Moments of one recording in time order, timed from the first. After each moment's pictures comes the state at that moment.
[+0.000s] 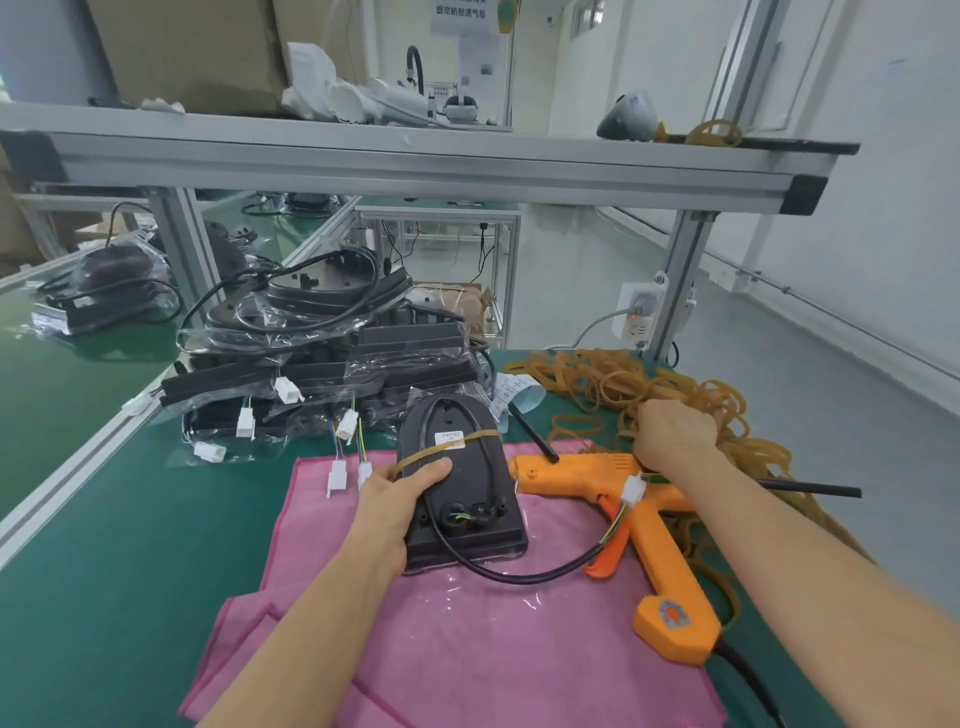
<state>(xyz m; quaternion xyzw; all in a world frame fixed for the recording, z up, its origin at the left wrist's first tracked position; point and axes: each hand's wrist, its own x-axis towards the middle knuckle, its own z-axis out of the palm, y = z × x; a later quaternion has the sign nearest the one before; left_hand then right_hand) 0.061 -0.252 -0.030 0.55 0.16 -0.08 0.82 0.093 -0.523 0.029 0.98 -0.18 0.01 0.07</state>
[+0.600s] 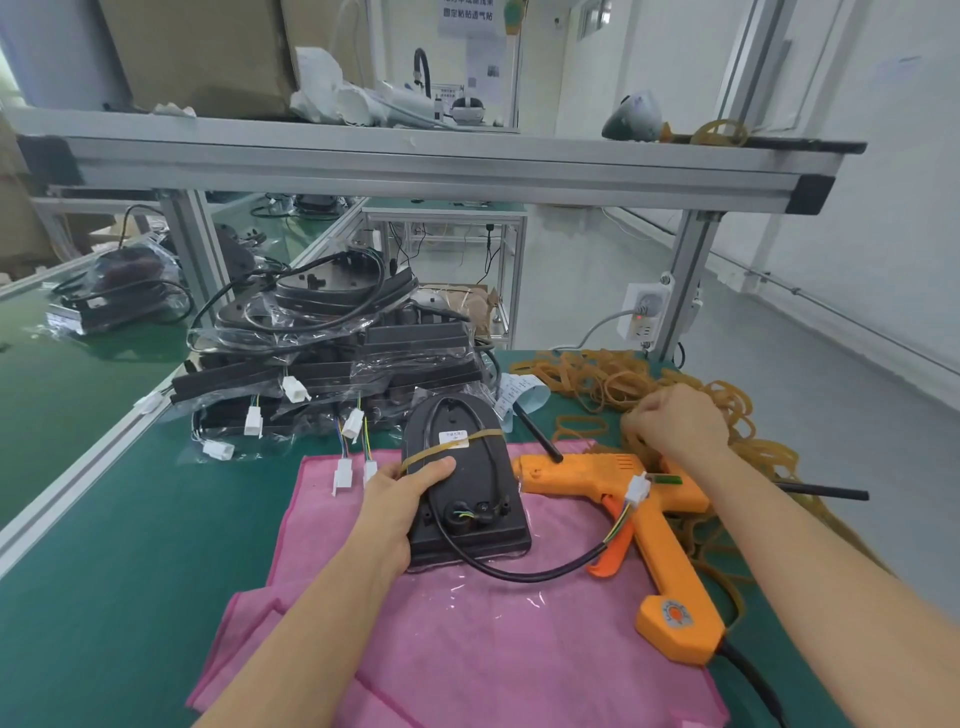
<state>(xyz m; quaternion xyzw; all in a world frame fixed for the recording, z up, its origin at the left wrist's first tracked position) 0.062 -0.252 -0.029 0.55 0.16 -0.08 0.82 0.093 -0.533 0.032 0.95 -0.17 0.12 -0.23</state>
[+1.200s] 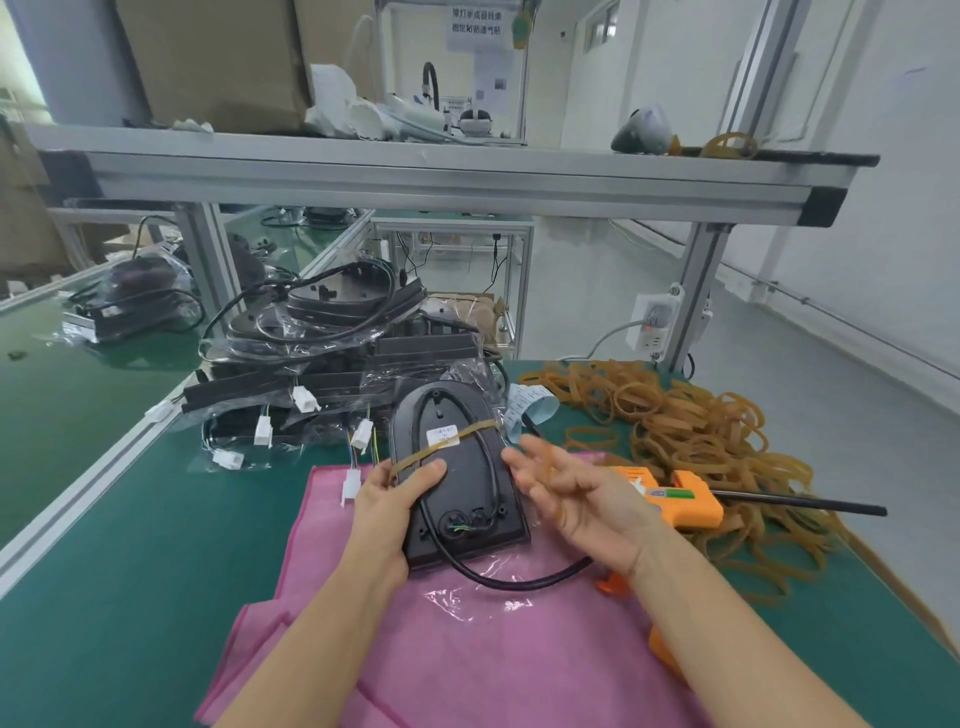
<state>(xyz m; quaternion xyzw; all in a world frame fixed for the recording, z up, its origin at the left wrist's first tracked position) 0.061 -0.241 -0.032 0.51 0.13 -0.01 0.85 0.047 -0.444 0.006 0.36 -0.05 -0.22 -0.90</state>
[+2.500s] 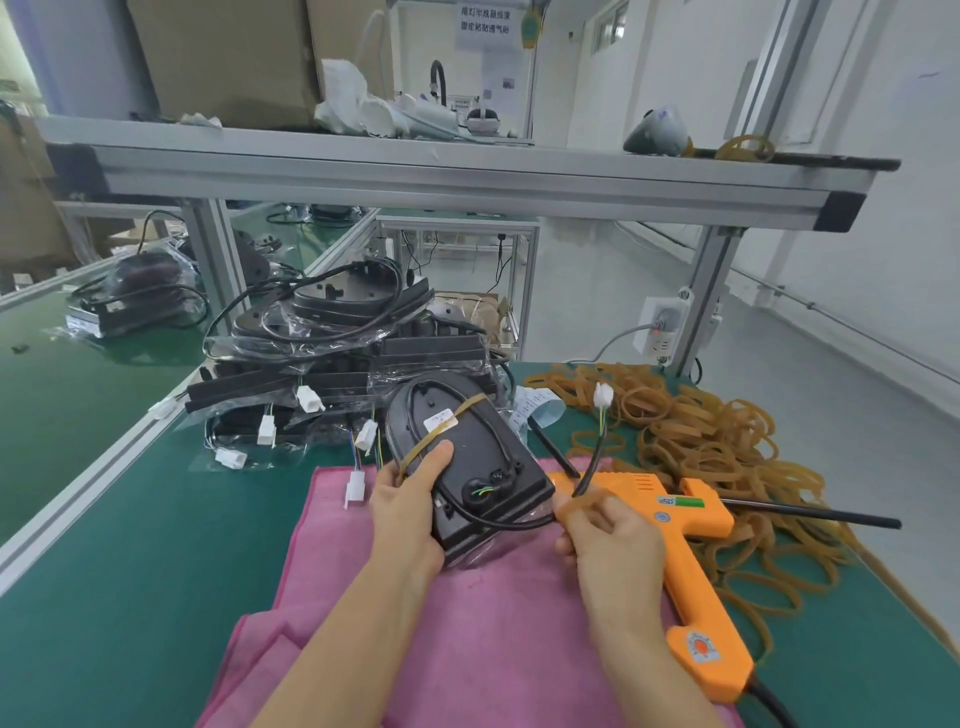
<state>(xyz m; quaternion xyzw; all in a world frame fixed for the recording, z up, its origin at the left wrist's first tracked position) 0.060 -0.265 -0.013 0.42 0.19 0.03 0.89 -0.004 -0.412 -0.012 0.70 -0.16 0.19 -0.67</state>
